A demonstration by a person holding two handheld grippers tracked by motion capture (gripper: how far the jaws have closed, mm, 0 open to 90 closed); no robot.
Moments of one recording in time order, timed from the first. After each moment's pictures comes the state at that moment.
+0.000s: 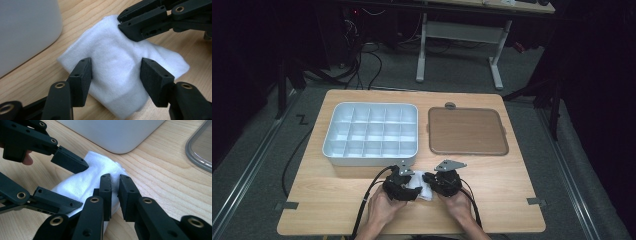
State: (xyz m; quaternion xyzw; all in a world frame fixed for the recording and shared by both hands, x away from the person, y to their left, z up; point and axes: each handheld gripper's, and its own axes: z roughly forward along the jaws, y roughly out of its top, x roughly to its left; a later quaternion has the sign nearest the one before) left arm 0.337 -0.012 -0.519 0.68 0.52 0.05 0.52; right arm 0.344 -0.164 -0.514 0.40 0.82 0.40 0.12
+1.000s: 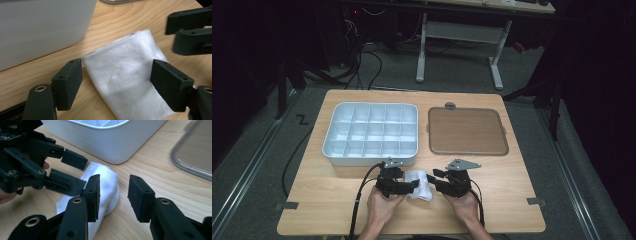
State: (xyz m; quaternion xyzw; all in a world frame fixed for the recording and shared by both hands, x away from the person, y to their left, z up) left arm 0.354 0.009 -0.511 0.57 0.60 0.02 0.56; right arm 0.330 -0.189 -0.493 0.42 0.78 0.44 0.11
